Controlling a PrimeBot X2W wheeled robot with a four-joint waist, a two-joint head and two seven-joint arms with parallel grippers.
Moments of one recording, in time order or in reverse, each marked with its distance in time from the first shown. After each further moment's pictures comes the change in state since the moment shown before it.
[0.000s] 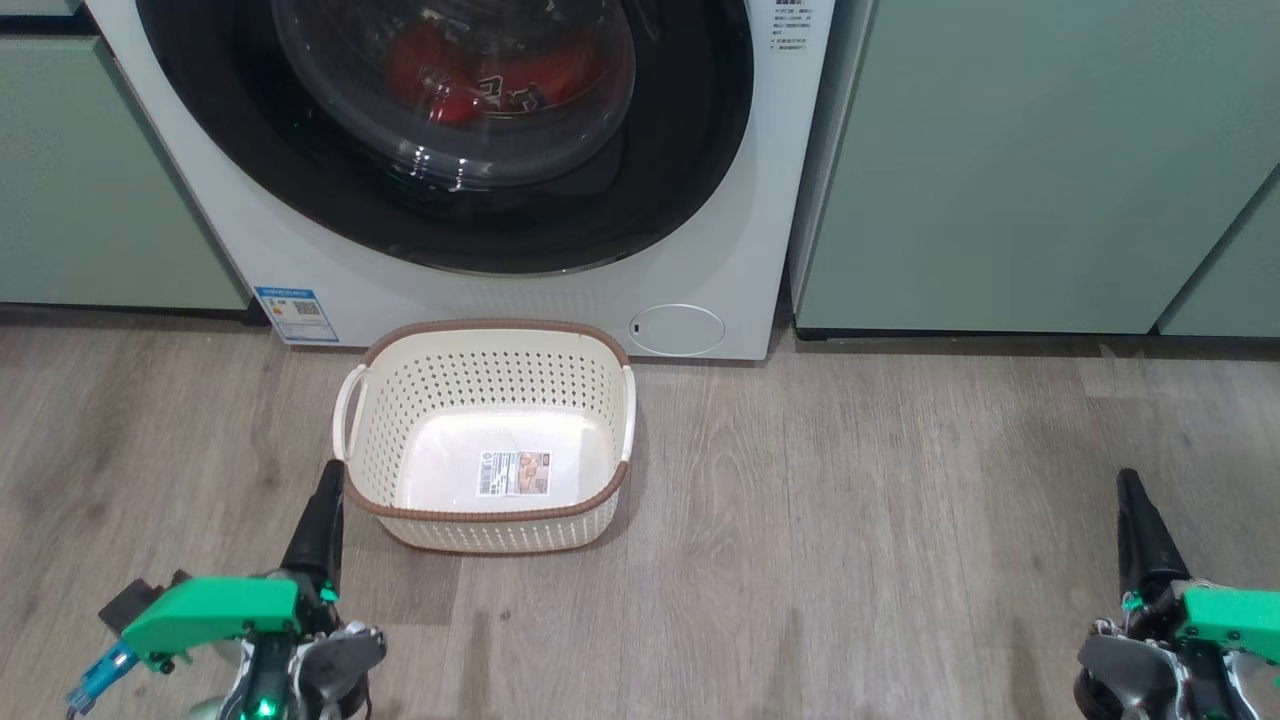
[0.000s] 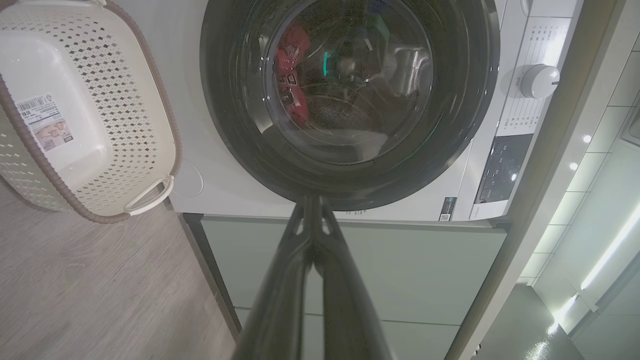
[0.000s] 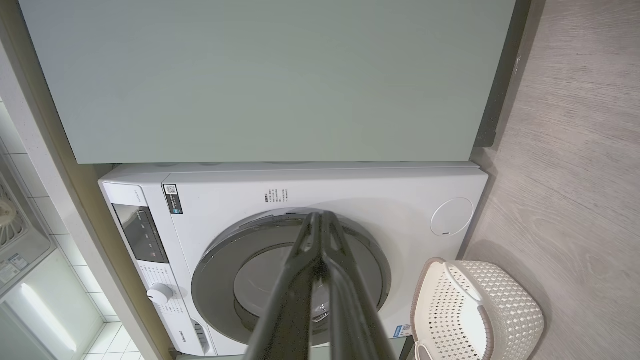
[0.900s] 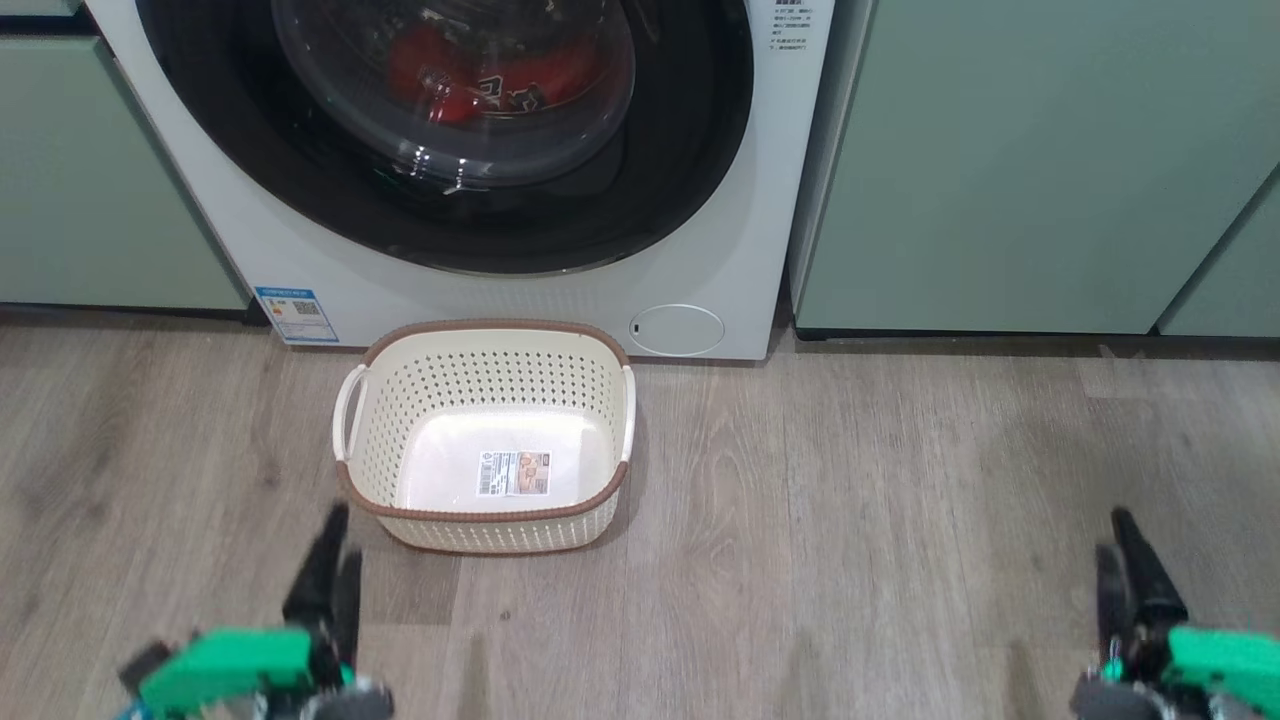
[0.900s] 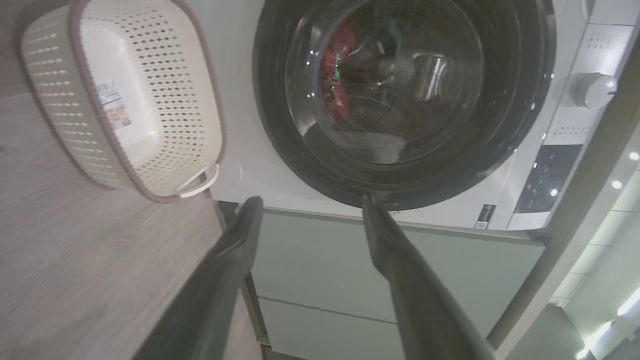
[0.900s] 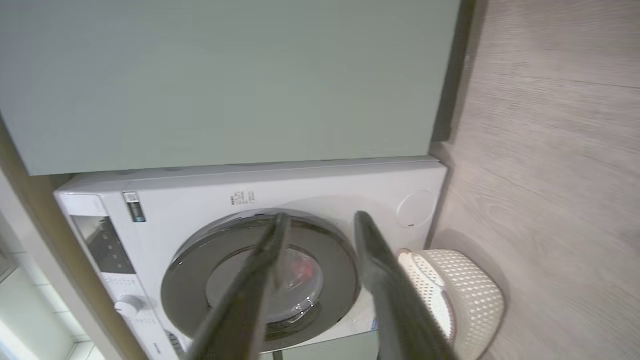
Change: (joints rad) left arm 0.044 -0.006 -0.002 0.064 0.000 0.000 0.000; right arm 0.030 0.003 0.001 0.067 0.000 0.000 0.000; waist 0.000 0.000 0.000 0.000
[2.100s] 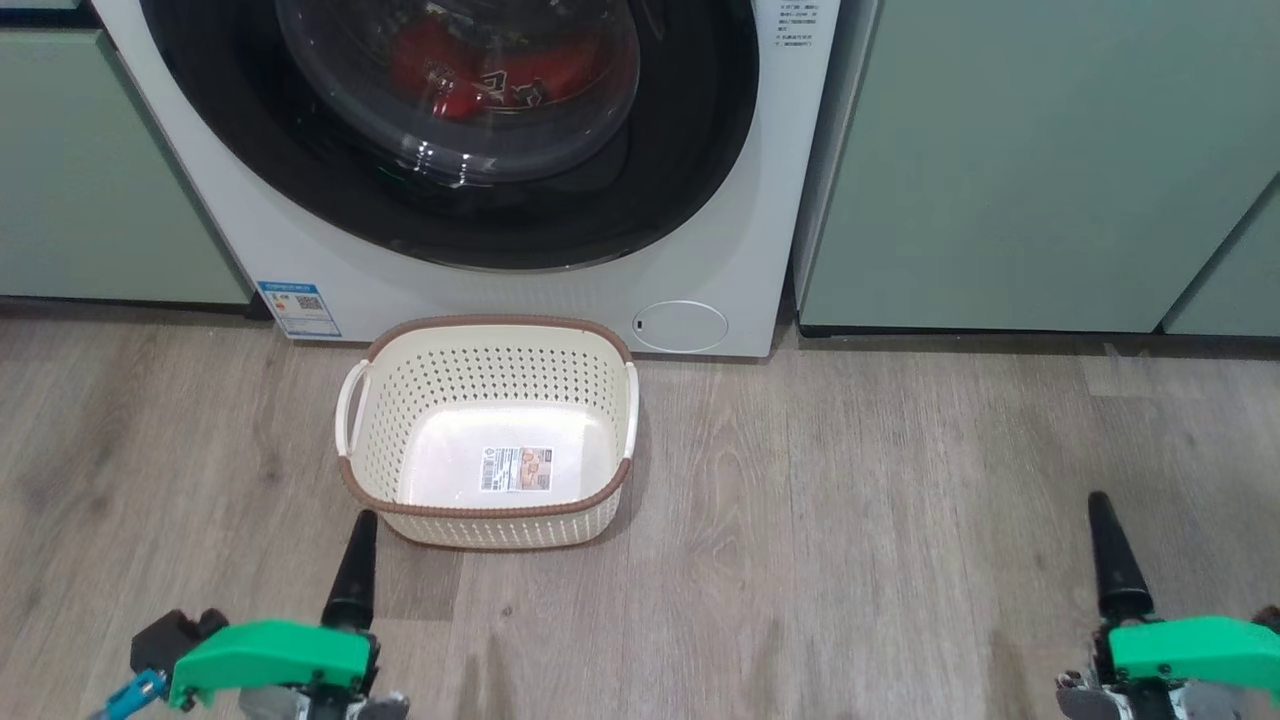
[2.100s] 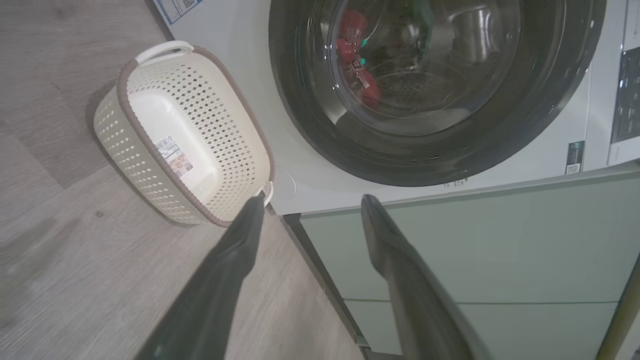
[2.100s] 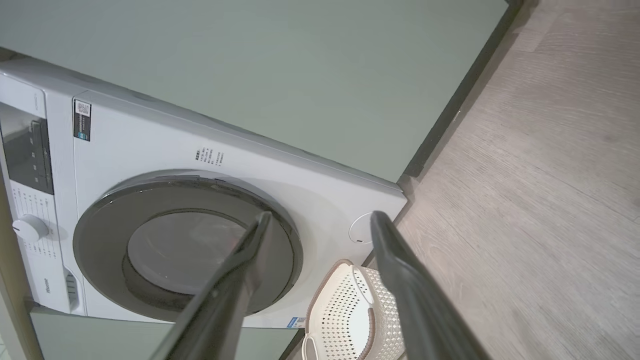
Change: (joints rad) left arm 0.026 -0.007 -0.040 -0.024 0.341 0.053 -0.091; right arm 0.028 0.000 0.044 -0.049 -0.368 0.000 -0.089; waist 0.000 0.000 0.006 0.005
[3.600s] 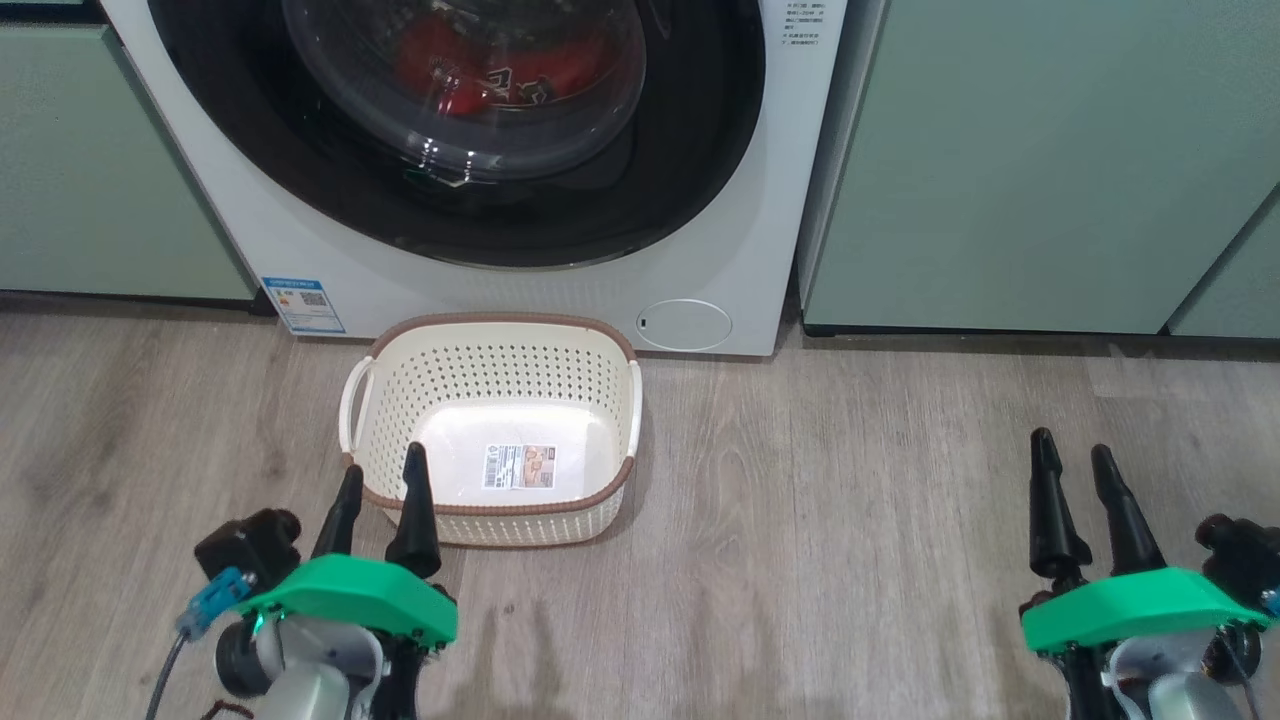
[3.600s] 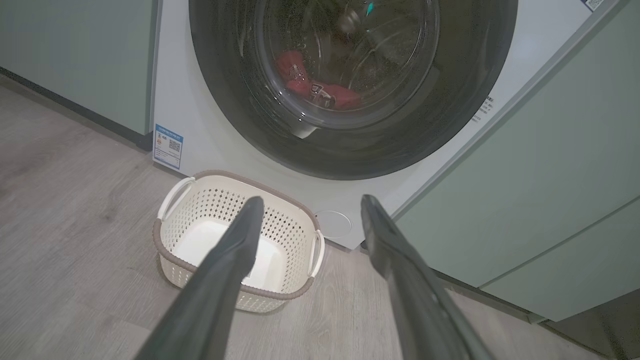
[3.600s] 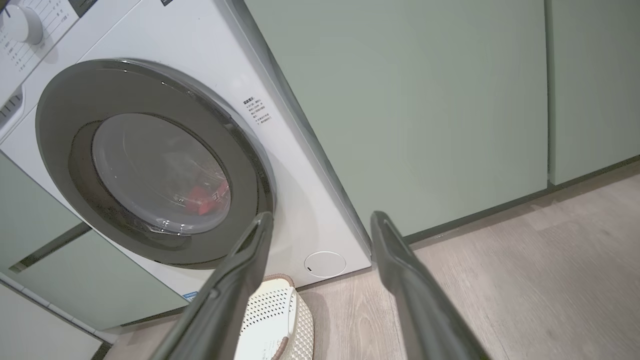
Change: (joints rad) left arm -0.067 0.011 -0.127 -0.082 0.647 0.151 -0.131; right arm -0.033 -0.001 0.078 -0.108 -0.693 0.000 -0.126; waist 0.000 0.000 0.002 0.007
